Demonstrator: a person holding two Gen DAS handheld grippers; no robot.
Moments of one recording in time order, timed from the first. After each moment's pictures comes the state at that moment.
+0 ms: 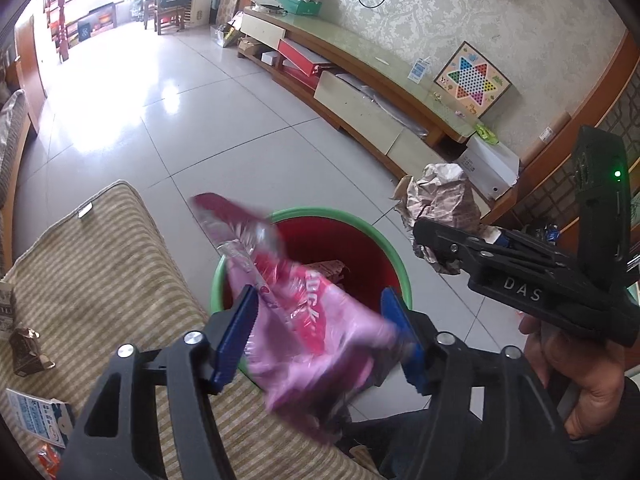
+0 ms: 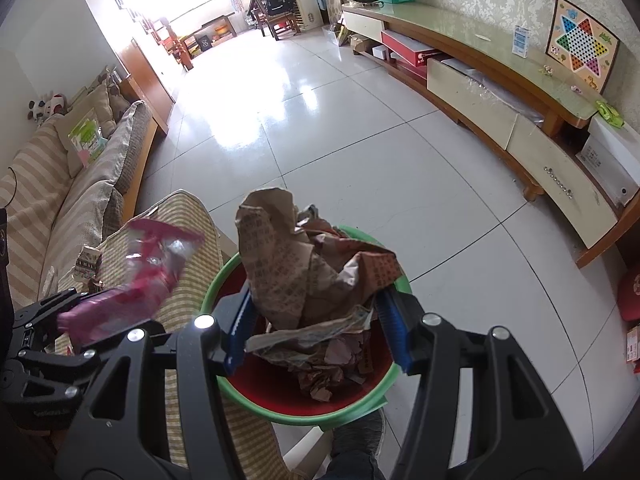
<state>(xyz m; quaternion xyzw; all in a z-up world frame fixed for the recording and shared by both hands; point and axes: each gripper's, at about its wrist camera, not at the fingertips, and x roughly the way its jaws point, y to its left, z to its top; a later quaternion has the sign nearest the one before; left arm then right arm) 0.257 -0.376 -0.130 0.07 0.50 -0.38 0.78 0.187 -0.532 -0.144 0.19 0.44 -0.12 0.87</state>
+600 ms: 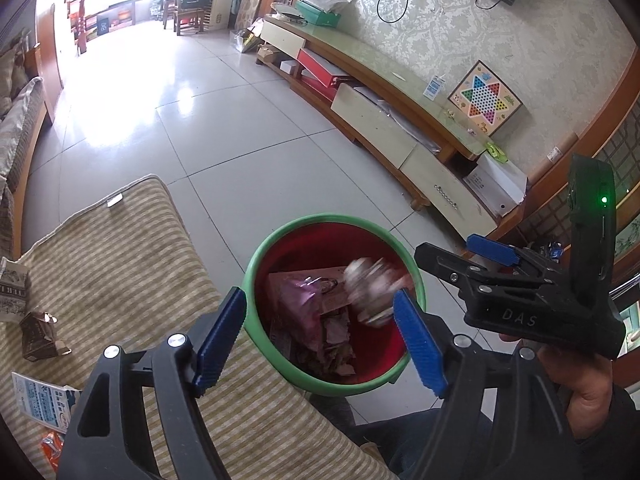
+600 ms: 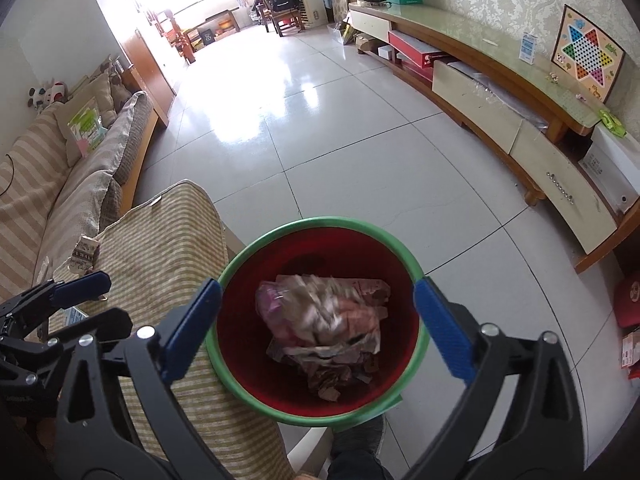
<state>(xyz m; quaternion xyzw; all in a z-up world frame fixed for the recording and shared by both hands) 0.267 -0.340 -0.123 0.05 0.49 -0.36 0.79 0.194 -0.511 -0.148 0.17 0.44 -0.12 0.87</state>
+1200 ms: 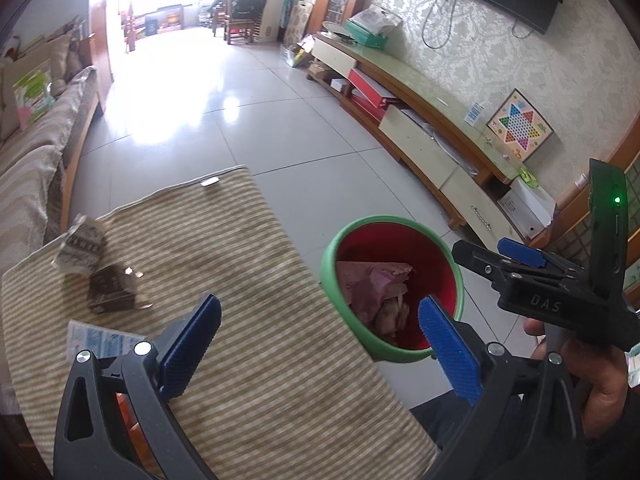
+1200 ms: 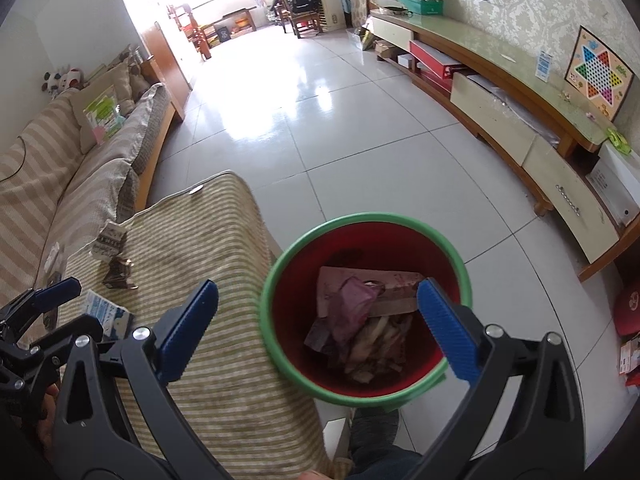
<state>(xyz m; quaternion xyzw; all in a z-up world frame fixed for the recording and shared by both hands) 0.252 -0.241 -0.096 0.03 0.47 -0.28 0.83 0.193 -0.442 -0.123 0.15 0.44 -0.10 0.88</state>
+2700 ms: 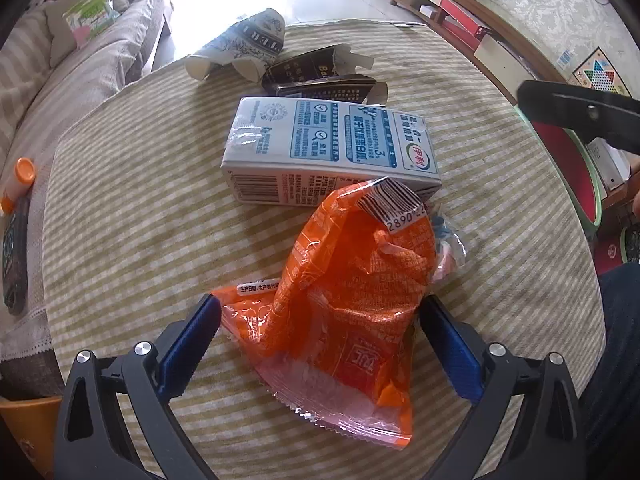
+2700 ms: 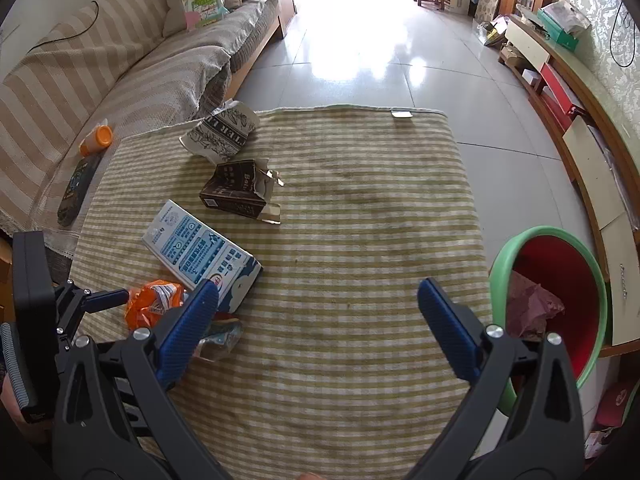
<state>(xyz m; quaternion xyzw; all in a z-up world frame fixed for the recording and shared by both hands) 0.266 -0.054 -0.234 0.10 0.58 -0.17 0.79 0.280 -0.218 -0.183 0.03 0.52 0.05 0.85</state>
